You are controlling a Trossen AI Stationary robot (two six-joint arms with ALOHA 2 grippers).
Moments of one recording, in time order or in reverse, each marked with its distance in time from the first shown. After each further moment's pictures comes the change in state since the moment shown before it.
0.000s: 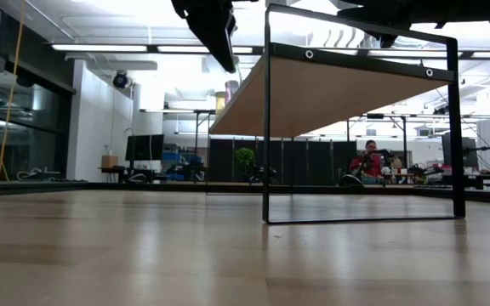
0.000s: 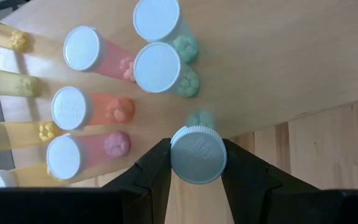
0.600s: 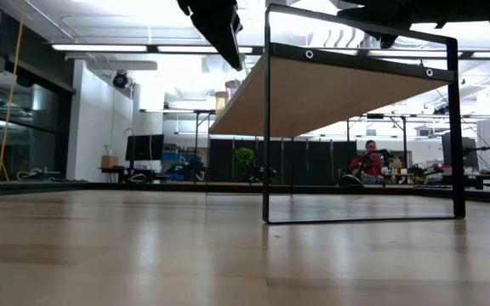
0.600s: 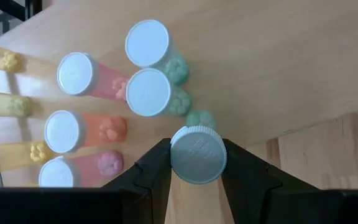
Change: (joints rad) left arm 0.001 0.000 0.000 0.047 0.053 0.026; right arm 0.000 0.000 0.000 0.000 0.000 0.011
